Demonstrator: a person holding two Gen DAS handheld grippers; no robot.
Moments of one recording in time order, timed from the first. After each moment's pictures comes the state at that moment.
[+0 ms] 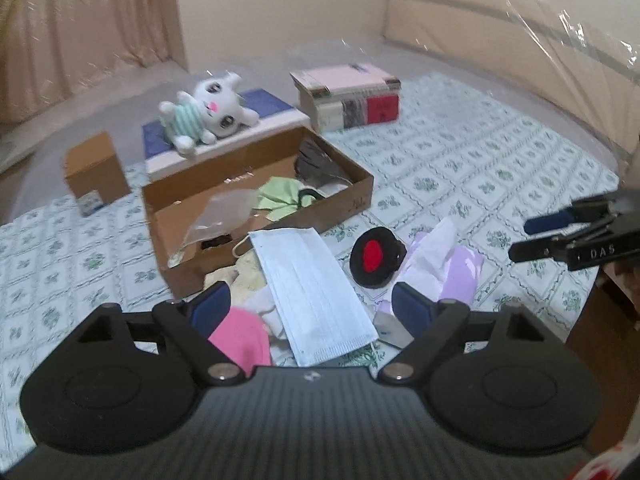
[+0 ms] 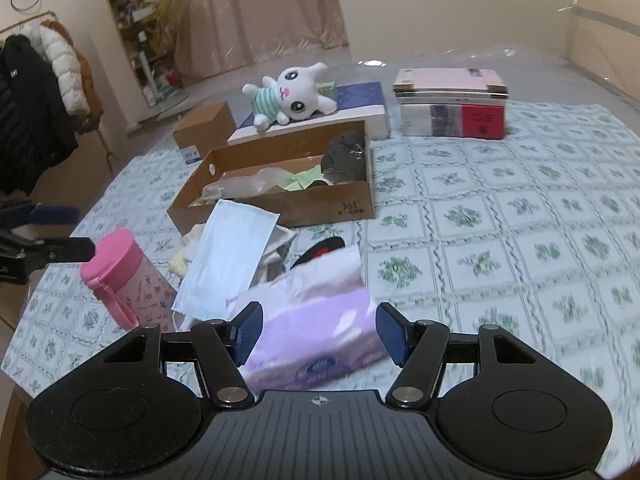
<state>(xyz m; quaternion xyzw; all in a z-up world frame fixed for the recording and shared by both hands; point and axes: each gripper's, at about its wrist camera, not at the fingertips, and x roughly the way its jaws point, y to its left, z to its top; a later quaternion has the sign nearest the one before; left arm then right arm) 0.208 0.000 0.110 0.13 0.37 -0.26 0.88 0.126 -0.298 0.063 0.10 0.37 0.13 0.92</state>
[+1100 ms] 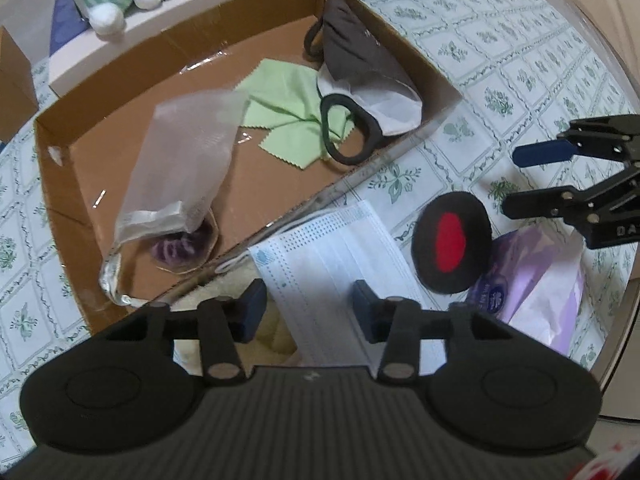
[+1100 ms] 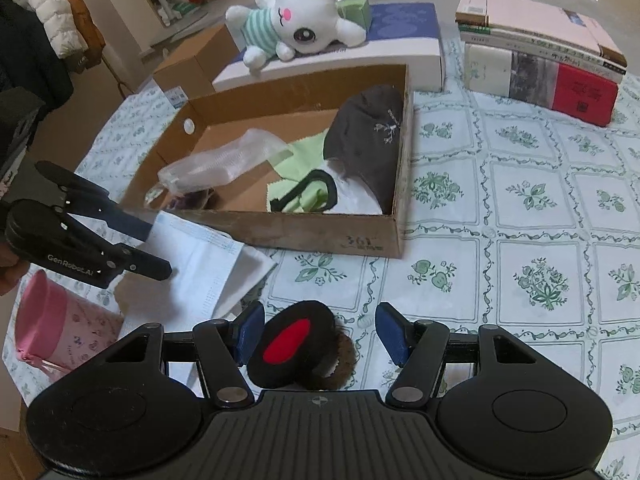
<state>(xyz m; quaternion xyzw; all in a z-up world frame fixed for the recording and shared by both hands) 0.421 -0.055 0.002 0.16 0.59 -0.27 0.74 0.336 -0.299 0.009 0.08 0.49 0.20 0.84</state>
